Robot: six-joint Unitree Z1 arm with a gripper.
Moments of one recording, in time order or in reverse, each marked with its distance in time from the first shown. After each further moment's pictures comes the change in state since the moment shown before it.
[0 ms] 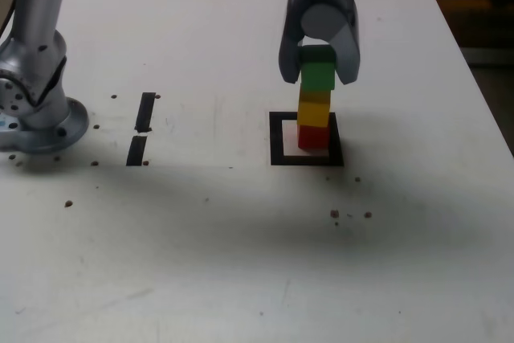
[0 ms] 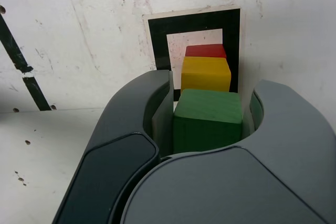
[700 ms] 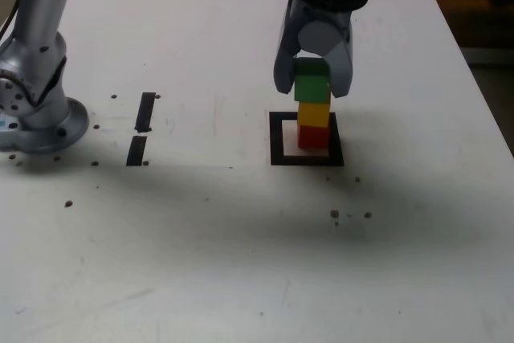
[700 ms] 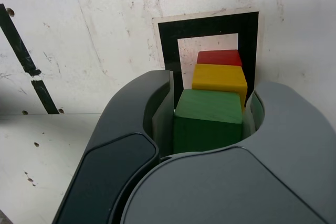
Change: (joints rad) arm 0.000 0.036 0.025 0.004 0.004 0.012
